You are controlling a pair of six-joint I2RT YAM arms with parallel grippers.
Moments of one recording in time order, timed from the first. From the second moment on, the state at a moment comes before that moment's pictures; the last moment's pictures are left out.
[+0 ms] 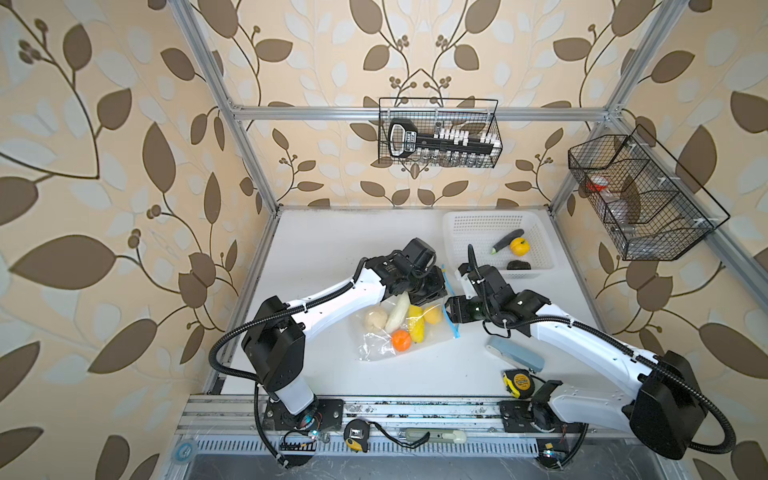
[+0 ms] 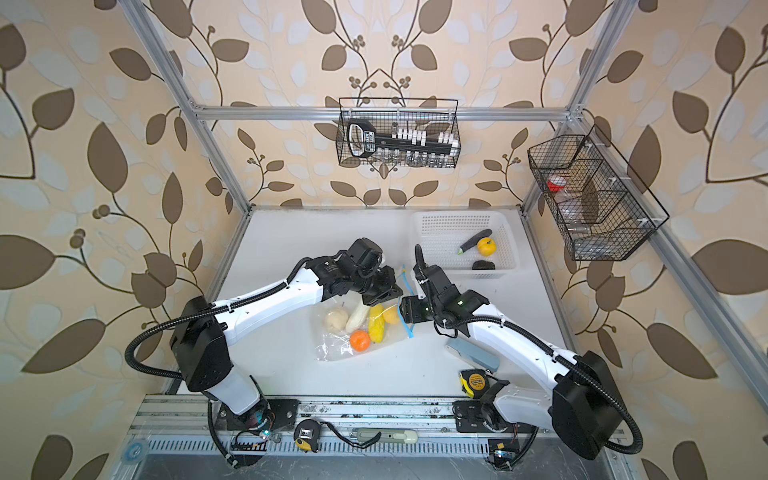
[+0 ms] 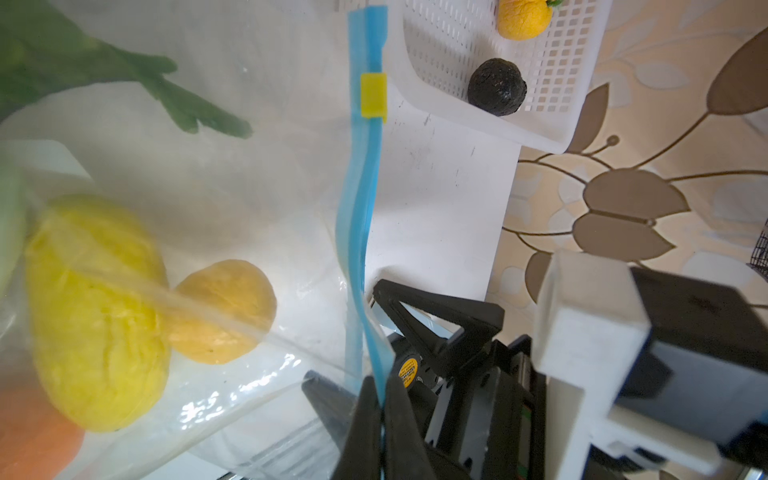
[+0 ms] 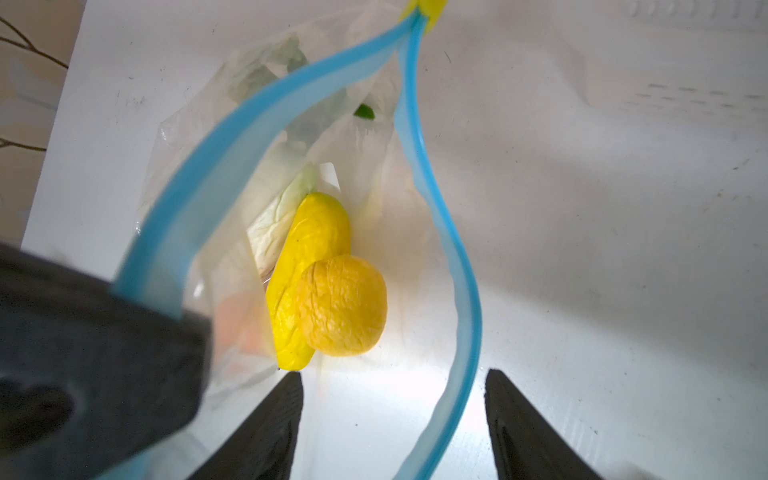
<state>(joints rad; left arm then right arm) -0.81 1.64 1.34 -0.53 0.33 -1.15 0.62 1.22 0.83 -0.52 -0.06 0.44</state>
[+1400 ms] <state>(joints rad) -0.82 1.64 1.33 -0.50 0.34 -1.14 0.18 1.62 1.27 -0.55 0.29 0.32</state>
